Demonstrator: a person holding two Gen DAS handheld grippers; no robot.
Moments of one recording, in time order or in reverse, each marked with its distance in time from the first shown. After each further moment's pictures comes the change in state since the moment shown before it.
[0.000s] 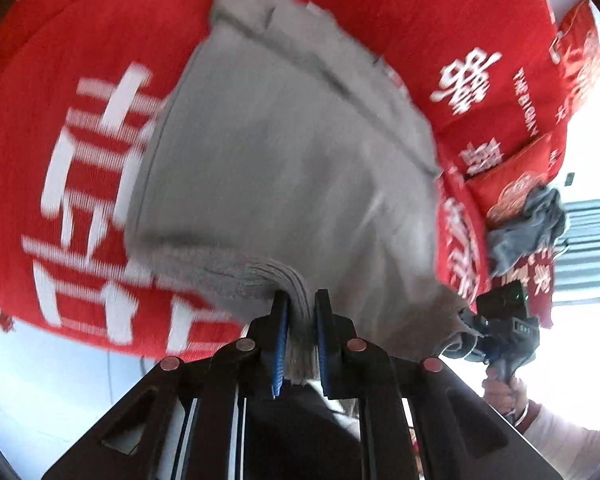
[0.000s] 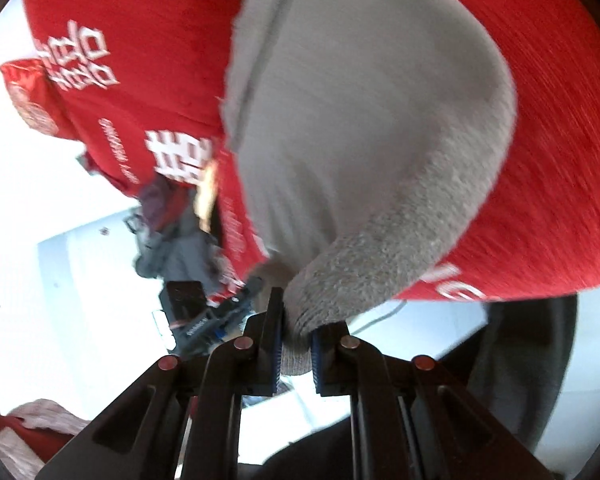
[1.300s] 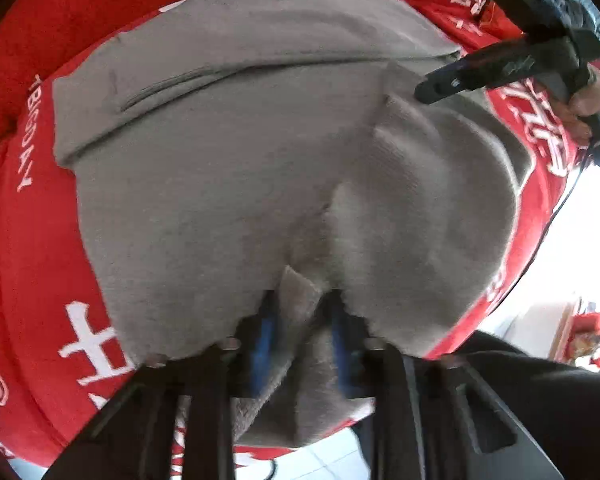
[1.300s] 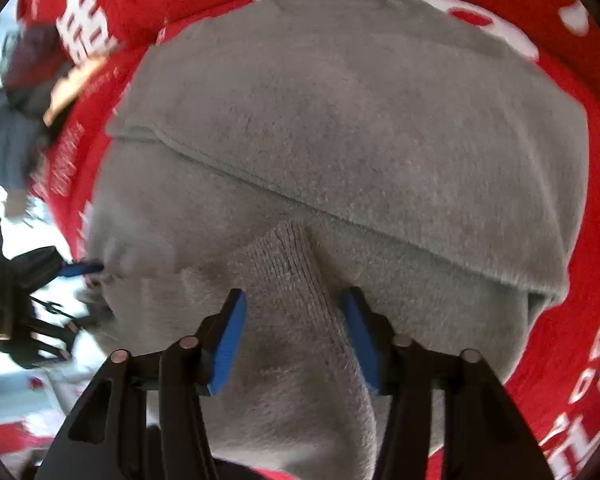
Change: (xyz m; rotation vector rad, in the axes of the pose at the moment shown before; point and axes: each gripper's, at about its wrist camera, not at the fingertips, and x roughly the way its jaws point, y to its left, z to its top) left arm 0.095 -0.084 0.061 0.630 0.258 0.392; right arm 0.104 0.119 0.176 -0.698 0.247 -0.867
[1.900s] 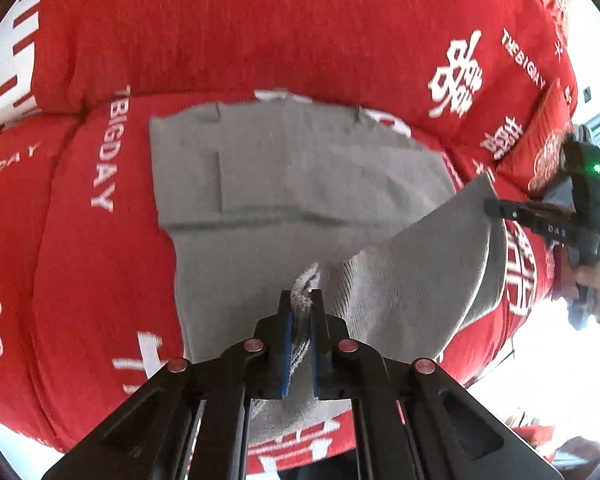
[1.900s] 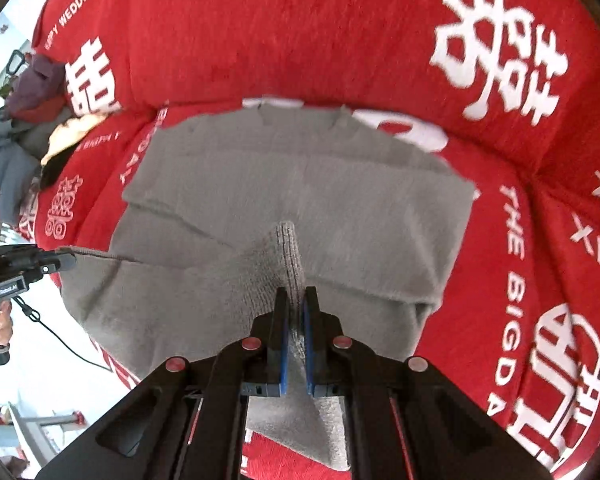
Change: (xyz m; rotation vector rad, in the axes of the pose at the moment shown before) left arm -0.098 0.073 0.027 -0.321 -0.271 -0.078; right arm -0.117 0.000 -0.029 0.054 -0.282 -0.129
